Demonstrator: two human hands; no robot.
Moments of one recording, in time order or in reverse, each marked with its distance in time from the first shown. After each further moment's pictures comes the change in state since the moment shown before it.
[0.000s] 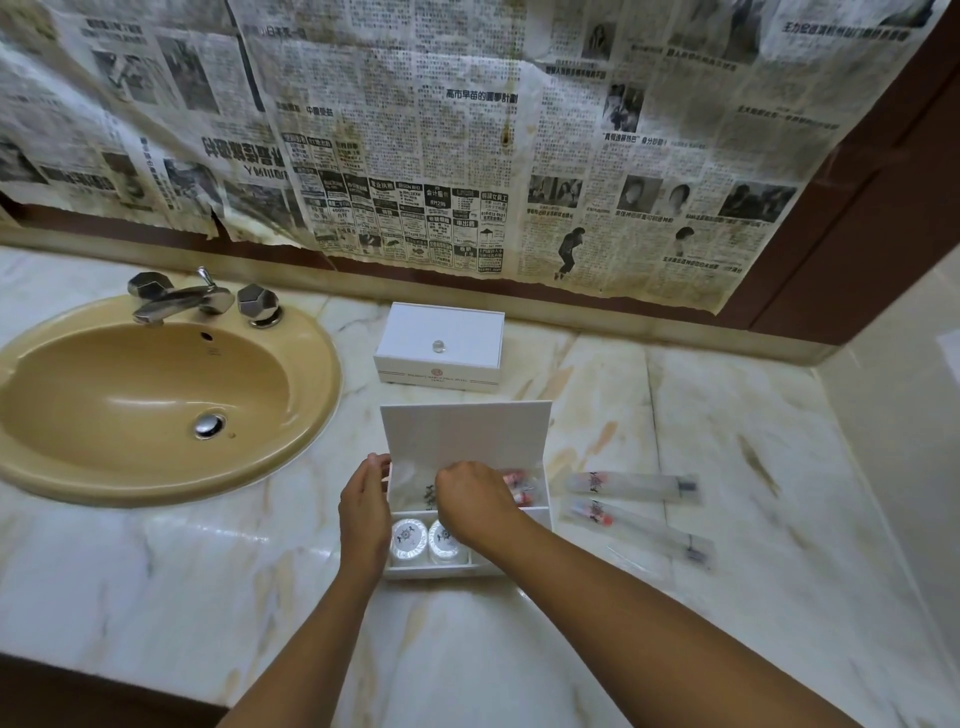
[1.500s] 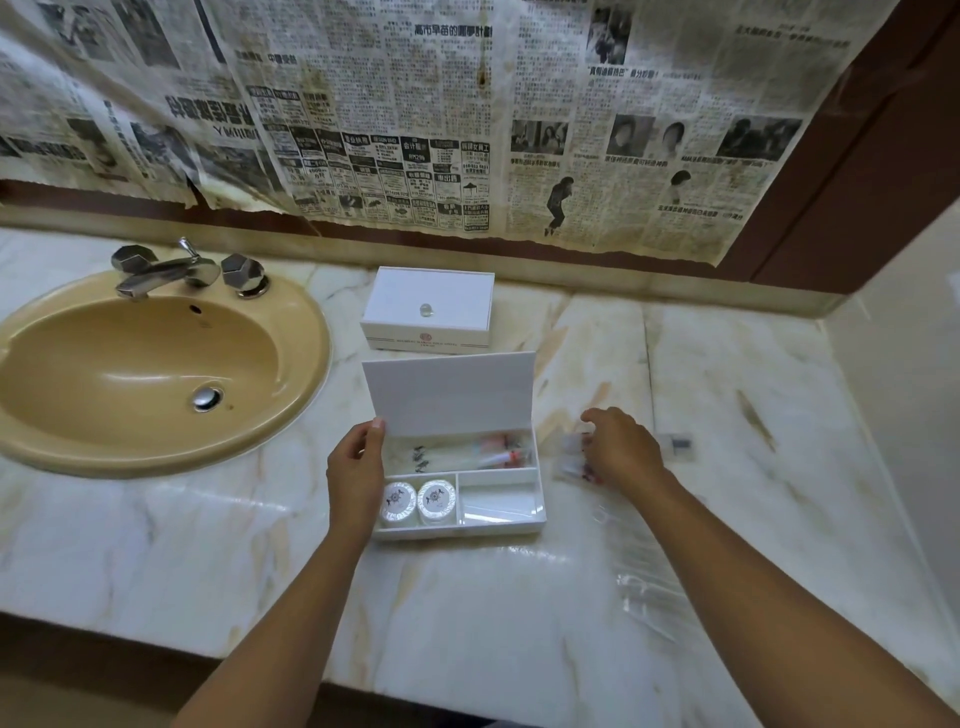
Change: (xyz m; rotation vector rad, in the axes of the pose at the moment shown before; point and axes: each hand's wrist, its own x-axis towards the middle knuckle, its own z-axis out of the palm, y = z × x) left_hand 0.000 -0.001 0.001 0.066 0.020 0.055; right_hand -0.044 0.161 0.011 0.287 0.031 0.532
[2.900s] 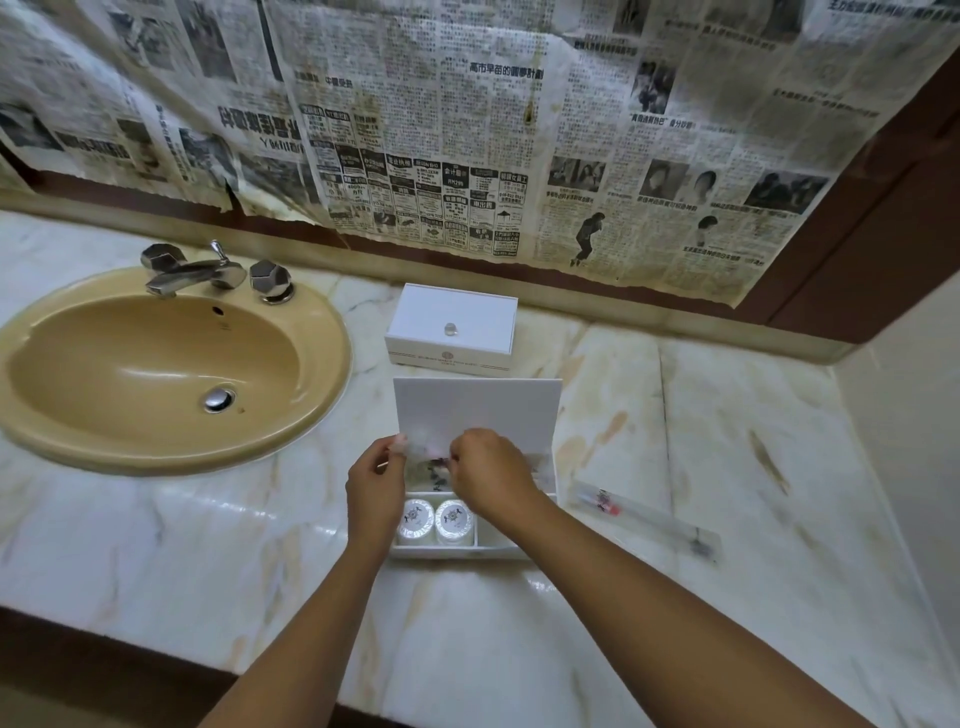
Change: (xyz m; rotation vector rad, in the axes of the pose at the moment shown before) left_hand 0.001 -0.002 -0.001 -0.003 -0.011 -0.002; right_hand -0.034 -0.151 0.038 -0.043 0.076 -0.469
